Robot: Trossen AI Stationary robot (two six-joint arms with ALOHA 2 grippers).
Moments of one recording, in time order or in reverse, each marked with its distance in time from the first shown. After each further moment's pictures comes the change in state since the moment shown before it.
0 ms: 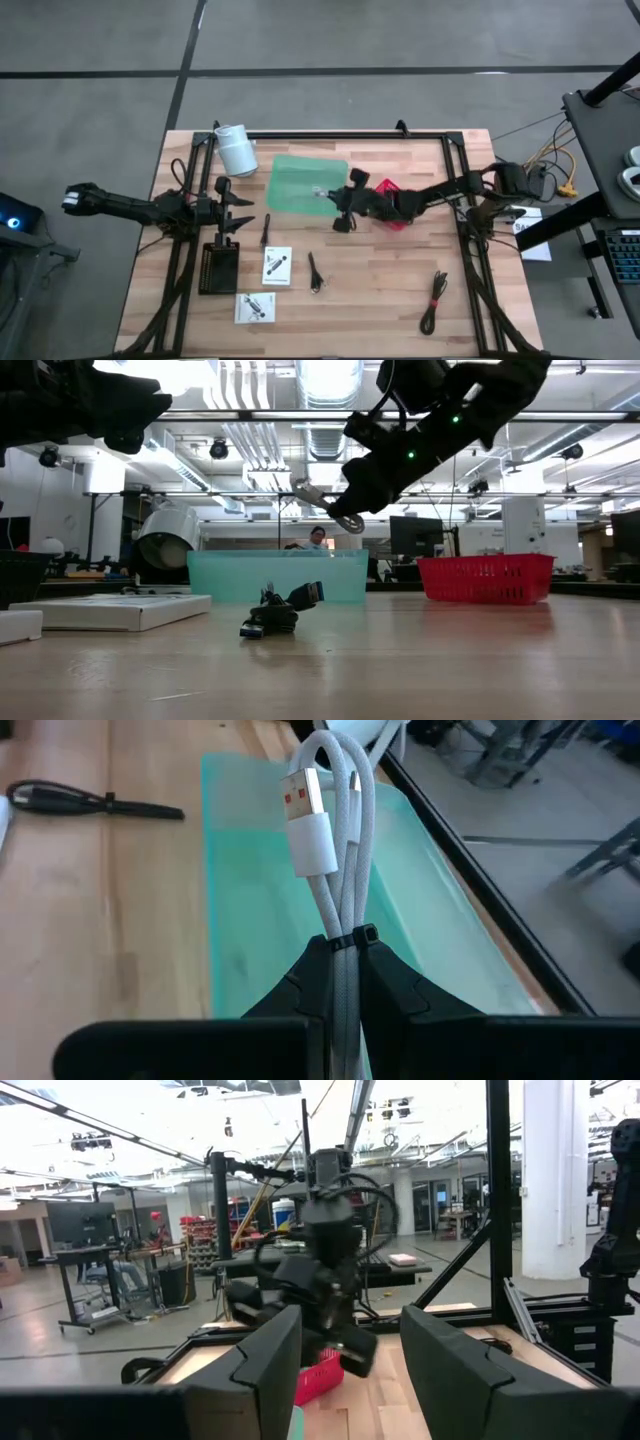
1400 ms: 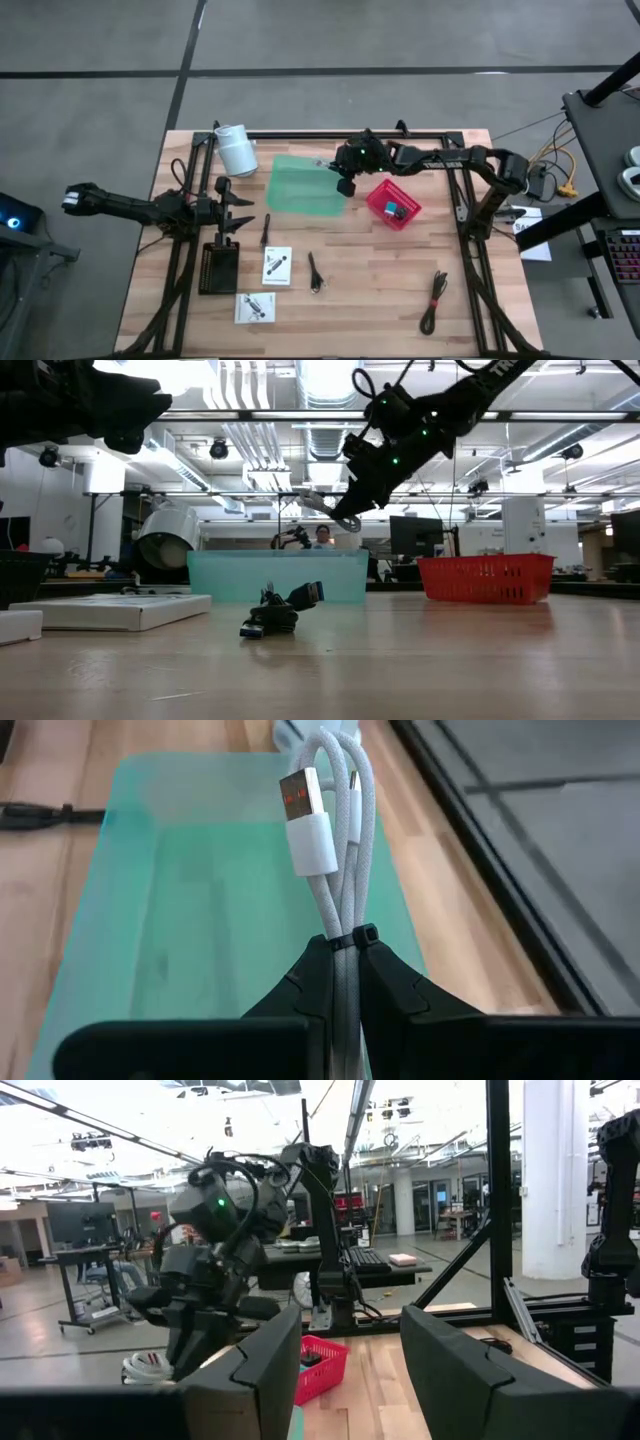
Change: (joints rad) left arm 0.000 0.000 0.000 0.000 0.000 0.000; right arm -0.373 0.000 0.211 -0.323 -0.519 -0.060
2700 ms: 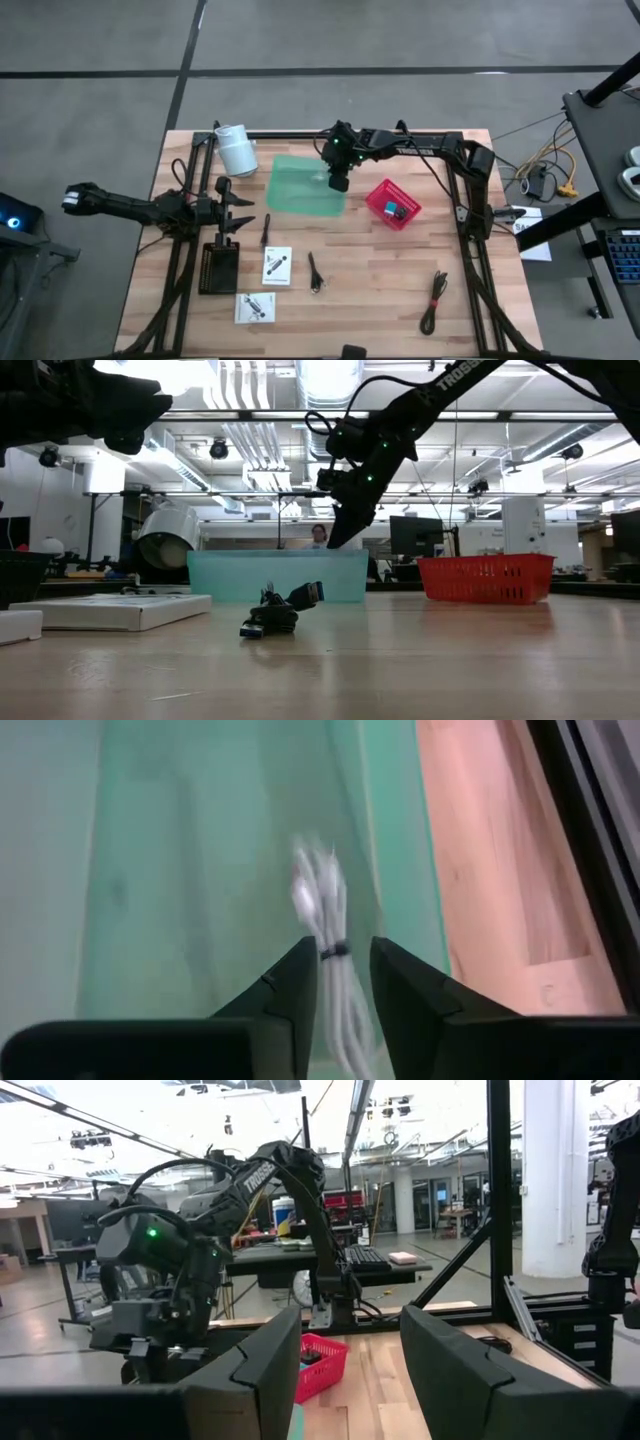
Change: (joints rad) left arm 0.000 0.004 0.000 -0.001 -0.001 -0.002; right arm -0.039 0.264 0.376 -0.464 -0.040 -0.071
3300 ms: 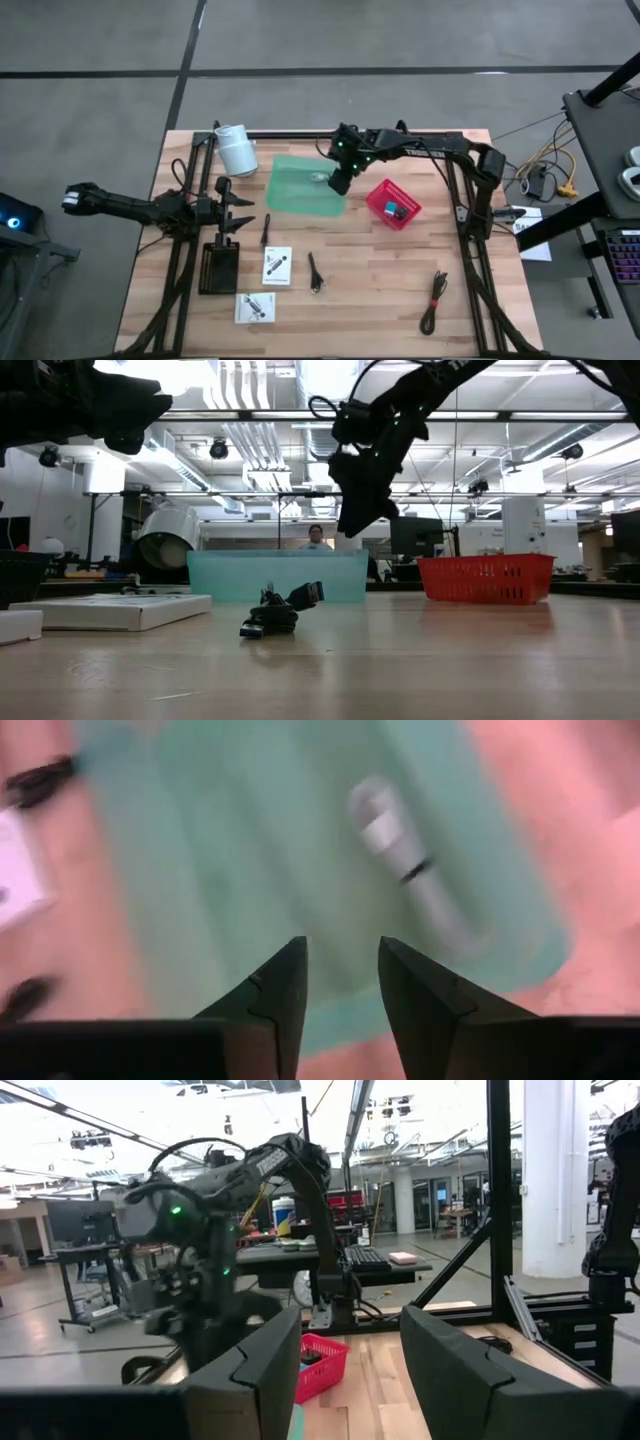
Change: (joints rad) left arm 0.000 0.000 0.000 0.001 0.000 0.002; right arm 0.043 -0.092 0.000 -0.190 -0.079 0.437
